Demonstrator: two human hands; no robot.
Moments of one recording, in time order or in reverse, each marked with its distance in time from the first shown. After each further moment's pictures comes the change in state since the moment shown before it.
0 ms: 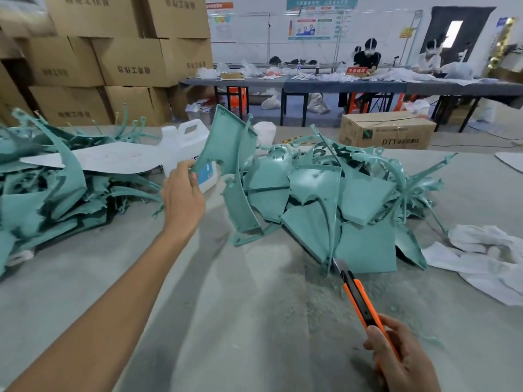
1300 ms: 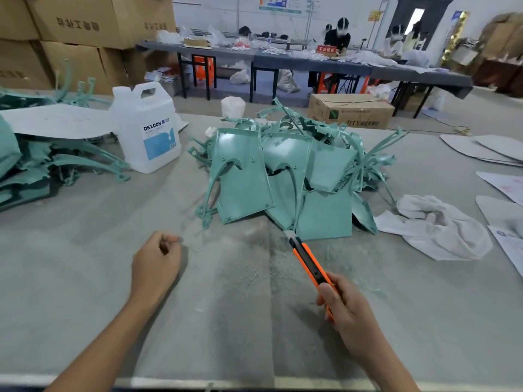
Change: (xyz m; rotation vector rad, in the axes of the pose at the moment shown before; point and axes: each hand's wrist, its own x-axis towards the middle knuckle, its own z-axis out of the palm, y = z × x) left_hand -0.166 -0.050 0.004 -0.082 -0.246 -0.374; right_hand 0.012 0.016 -0.003 0.037 -0.247 -0.046
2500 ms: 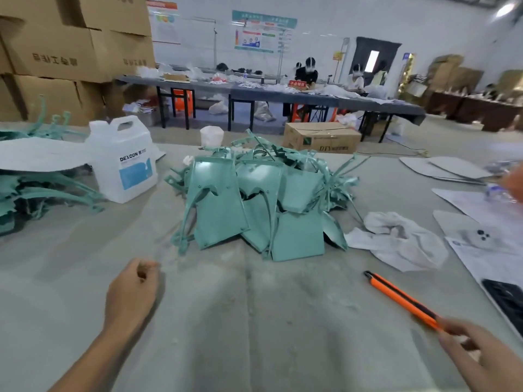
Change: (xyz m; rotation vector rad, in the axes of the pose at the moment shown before) left_hand -0.001 0.005 0.003 0.035 -0.055 -0.010; right_hand -0.080 0.039 -0.192 -0.676 0.452 0.139
